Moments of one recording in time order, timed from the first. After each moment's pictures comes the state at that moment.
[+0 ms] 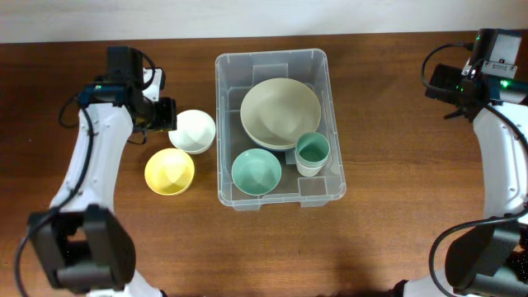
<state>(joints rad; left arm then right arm) 0.03 1.82 1.56 -0.94 0.08 -0.01 -0.26 1.71 1.59 -0.77 0.20 0.10</state>
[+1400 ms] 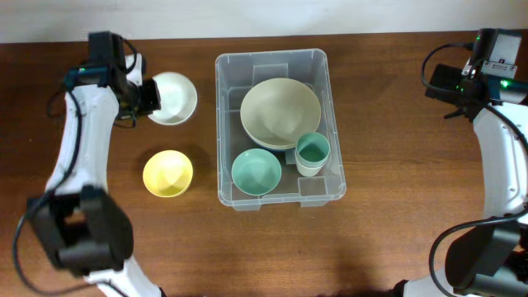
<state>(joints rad) 0.07 1.89 1.76 -1.03 0.12 -0.07 -0.26 1.71 1.59 -0.77 0.20 0.10</state>
